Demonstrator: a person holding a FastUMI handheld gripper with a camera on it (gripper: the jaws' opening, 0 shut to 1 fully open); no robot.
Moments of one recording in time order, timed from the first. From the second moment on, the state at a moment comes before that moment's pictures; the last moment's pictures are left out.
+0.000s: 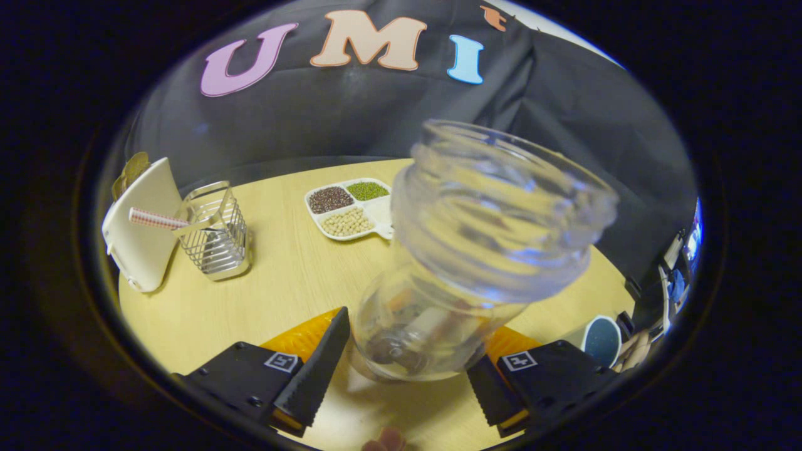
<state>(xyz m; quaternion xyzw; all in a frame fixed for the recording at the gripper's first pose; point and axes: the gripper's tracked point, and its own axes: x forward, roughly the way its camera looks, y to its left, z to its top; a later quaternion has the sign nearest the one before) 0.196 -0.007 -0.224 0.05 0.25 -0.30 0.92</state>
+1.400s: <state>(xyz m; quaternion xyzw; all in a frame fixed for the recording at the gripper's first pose) 0.100 0.032 -0.098 0.03 0.19 -0.17 0.97</state>
